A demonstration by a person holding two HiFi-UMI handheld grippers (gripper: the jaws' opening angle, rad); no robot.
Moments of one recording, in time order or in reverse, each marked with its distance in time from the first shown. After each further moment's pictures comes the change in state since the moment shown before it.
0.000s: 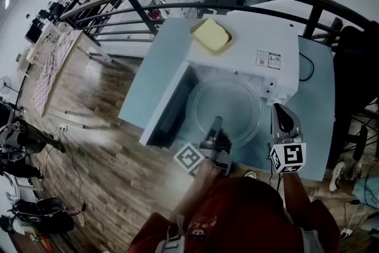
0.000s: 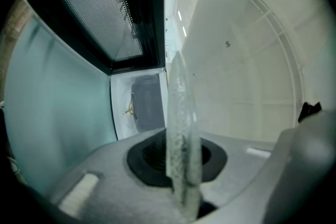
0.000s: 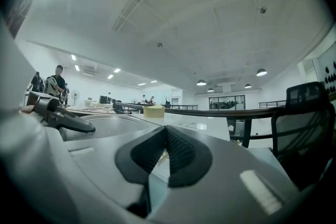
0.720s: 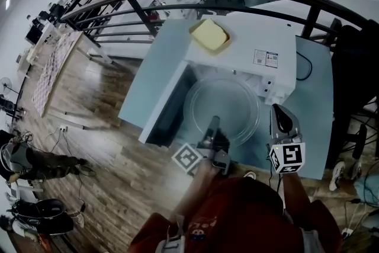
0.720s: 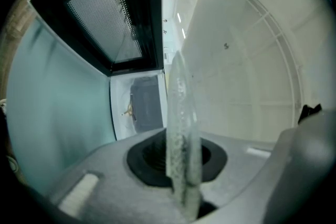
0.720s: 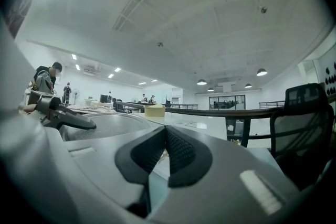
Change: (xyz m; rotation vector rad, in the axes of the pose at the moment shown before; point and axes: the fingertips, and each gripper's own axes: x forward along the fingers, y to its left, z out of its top) left arm -0.009 -0.007 0.000 -0.008 -0.026 -0.005; right arm -0.012 0.002 0.002 -0.008 0.009 0.005
